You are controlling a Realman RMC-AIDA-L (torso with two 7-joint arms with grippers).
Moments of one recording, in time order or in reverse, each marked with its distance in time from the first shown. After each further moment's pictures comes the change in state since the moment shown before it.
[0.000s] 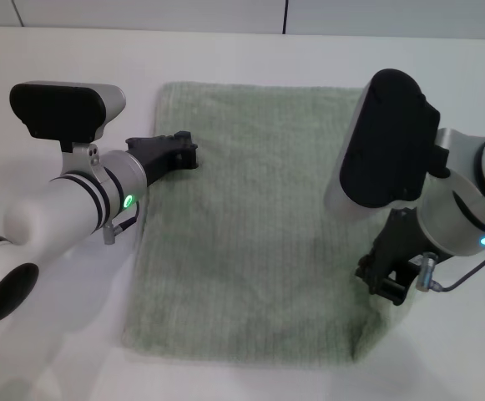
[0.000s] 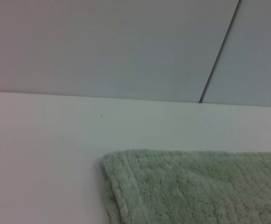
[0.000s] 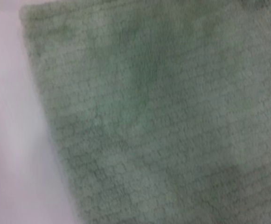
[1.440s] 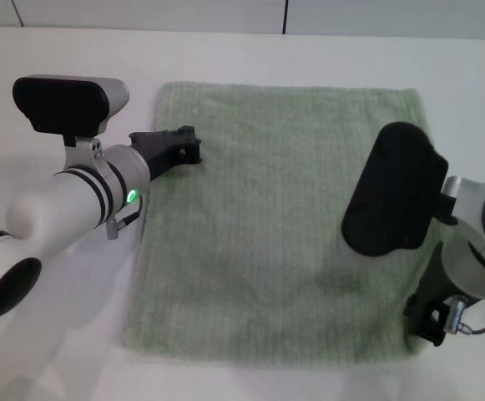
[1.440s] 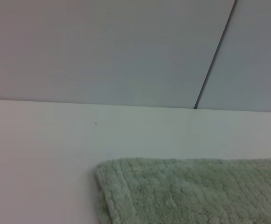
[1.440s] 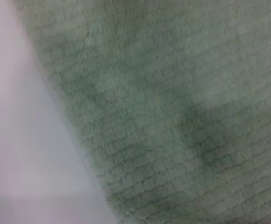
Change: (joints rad) left arm -0.009 0.000 -0.002 0.009 0.000 -0.005 0.001; right arm -0.035 0.003 -0.121 0.025 -0.125 0.111 0.138
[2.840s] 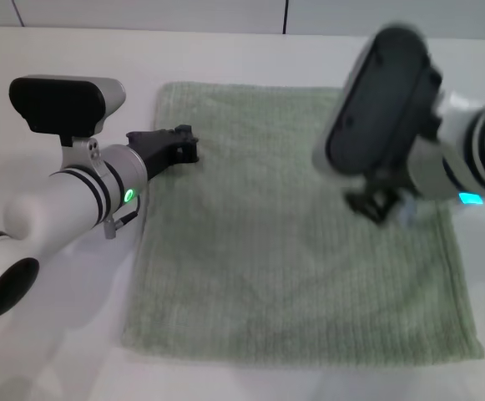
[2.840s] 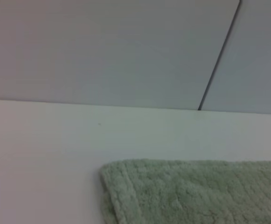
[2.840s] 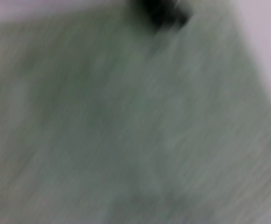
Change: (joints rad) left arm 0.003 0.000 -0.008 -0.004 0.000 0.007 0.000; right arm -0.025 -0.005 0.011 0.067 -0.142 -0.345 -0.033
